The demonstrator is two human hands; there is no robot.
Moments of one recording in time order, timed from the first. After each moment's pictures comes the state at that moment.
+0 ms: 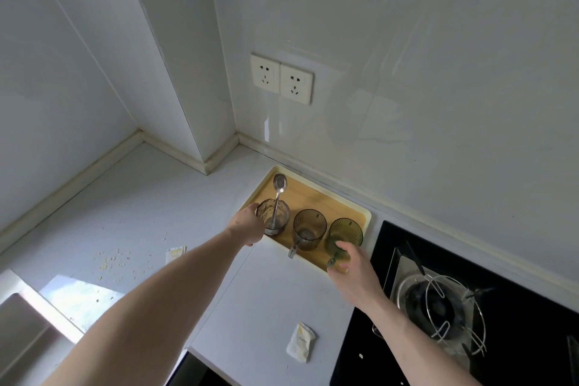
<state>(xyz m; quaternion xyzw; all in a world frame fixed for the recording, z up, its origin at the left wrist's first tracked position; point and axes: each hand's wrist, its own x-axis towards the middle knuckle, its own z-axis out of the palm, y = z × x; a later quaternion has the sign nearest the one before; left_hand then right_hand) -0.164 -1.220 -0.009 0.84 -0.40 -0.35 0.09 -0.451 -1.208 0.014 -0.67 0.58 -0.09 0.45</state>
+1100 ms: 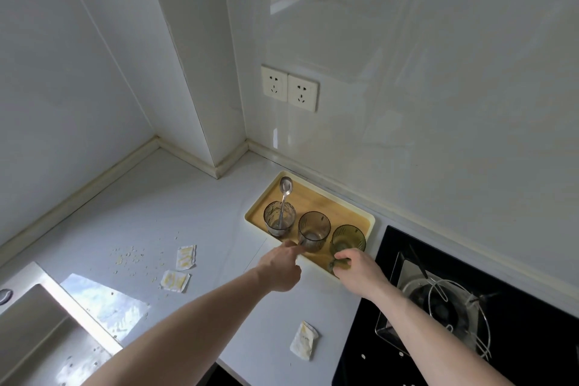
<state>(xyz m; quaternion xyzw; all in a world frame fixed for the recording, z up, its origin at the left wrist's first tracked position) -0.251 -1.152 0.009 0.72 -0.61 -0.32 0.03 -0.456 -1.223 0.020 -0.74 0.55 0.03 0.39</state>
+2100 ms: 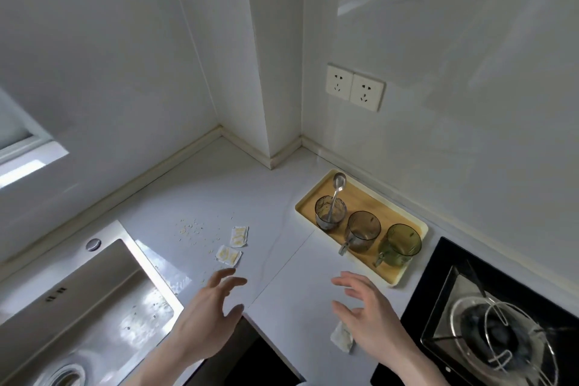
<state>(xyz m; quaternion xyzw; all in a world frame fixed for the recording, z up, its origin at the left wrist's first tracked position) -0.161 -0.920 0.060 0.84 -0.46 -0.25 0.15 -0.430 -1.103 0.061 -0.73 0.43 -0.07 0.53</state>
